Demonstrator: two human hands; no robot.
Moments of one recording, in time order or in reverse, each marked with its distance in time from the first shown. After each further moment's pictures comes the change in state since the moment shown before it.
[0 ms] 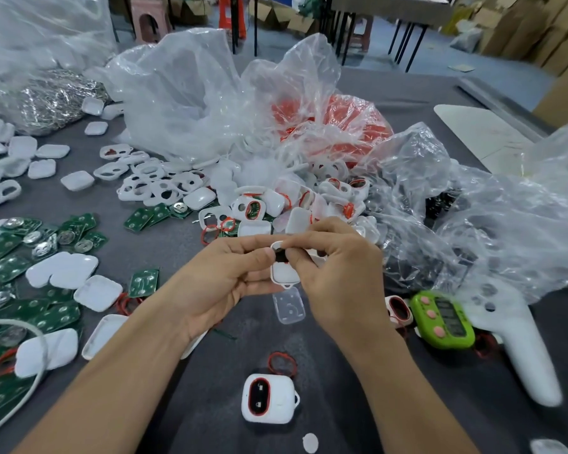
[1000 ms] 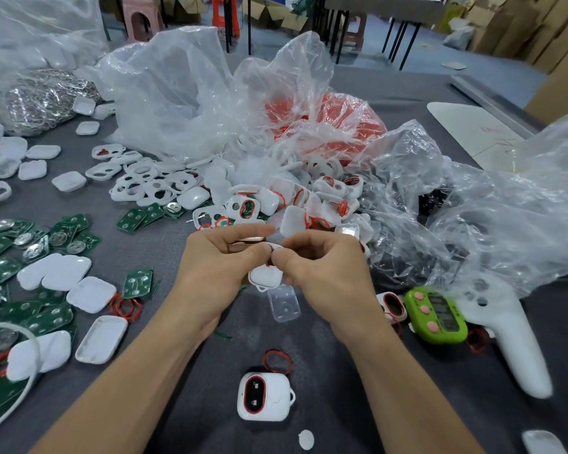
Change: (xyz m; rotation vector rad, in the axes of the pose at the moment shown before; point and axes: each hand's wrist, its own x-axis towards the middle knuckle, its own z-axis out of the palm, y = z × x) left_hand -0.008 -0.002 0.021 0.164 0.351 0.290; right_hand 0.003 0.000 0.001 0.339 -0.175 0.429
